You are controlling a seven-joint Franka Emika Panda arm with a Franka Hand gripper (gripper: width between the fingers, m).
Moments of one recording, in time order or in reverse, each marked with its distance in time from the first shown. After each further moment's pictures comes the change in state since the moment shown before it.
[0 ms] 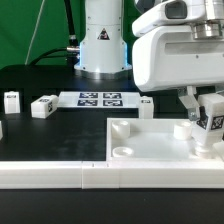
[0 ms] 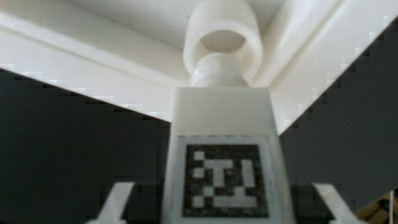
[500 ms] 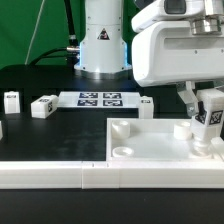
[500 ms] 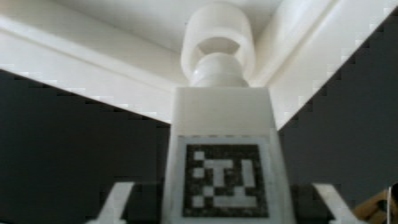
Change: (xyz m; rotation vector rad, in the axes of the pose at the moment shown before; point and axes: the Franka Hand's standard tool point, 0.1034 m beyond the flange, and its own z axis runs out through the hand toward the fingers) arm -0.007 -0.002 -0.006 0.000 -0.008 -0.002
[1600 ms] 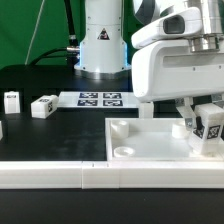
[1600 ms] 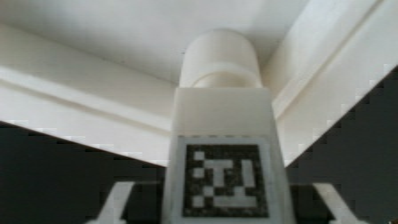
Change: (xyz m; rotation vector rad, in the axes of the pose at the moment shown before) arm -0.008 -0.003 0.019 0.007 -0.013 0.001
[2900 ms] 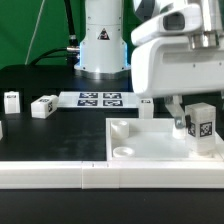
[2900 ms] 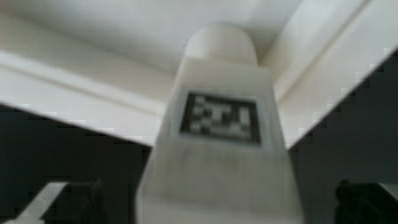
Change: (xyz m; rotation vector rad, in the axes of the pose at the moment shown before) arm 0.010 0.004 -0.020 -0.004 -0.002 -0.001
